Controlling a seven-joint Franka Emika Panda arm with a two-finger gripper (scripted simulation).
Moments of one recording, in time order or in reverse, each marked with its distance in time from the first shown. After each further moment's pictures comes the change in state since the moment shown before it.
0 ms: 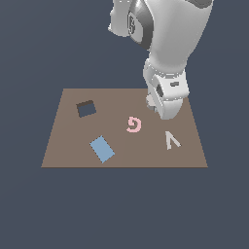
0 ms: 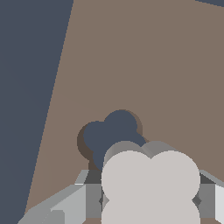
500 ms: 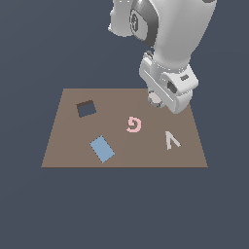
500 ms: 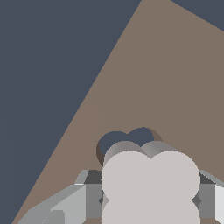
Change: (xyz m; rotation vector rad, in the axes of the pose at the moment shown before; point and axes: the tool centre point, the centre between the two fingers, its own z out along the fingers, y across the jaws) arm 0.013 -0.011 -0.001 0.001 0.000 -0.300
